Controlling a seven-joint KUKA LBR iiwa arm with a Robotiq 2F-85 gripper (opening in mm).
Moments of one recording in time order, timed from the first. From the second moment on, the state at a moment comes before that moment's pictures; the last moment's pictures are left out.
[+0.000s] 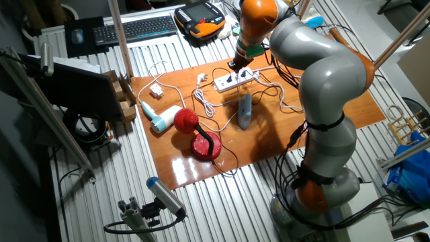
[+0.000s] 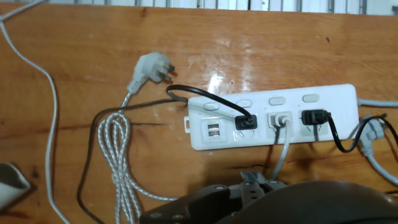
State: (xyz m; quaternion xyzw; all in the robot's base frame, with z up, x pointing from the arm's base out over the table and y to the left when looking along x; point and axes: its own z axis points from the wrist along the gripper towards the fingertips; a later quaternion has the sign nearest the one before) arm 0.641 0.060 0.200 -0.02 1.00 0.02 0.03
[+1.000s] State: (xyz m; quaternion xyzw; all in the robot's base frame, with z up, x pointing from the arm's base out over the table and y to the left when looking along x) arm 0.633 0.058 0.203 -0.04 1.00 0.02 0.00
